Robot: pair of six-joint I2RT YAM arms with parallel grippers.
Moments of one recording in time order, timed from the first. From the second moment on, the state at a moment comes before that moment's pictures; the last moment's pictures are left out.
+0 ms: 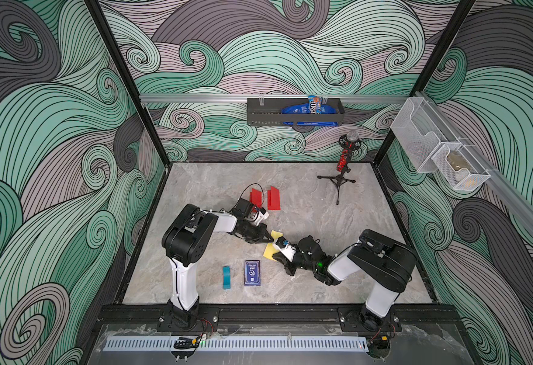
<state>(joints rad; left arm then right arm) -0.45 1.96 0.97 -0.15 0.81 -0.36 0.85 1.78 0.36 0.82 -0.25 -0.04</state>
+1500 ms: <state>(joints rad) -0.45 1.95 0.97 -0.17 0.77 -0.39 0.58 1.97 0.55 0.90 -0.33 0.04</state>
